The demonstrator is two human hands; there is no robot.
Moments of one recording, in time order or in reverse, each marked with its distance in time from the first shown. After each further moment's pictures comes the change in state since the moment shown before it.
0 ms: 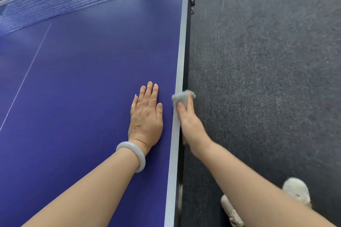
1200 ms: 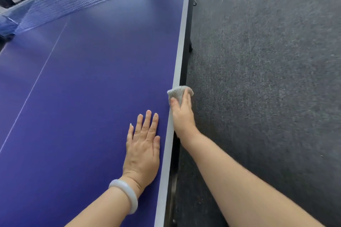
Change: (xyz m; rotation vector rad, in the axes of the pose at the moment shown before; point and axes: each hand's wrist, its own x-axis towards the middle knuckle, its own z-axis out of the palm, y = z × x) left_hand -0.178 -0.006 0.003 0.105 -0.077 0.003; right_hand -0.063 0.037 0.019 -0.097 0.074 -0.053
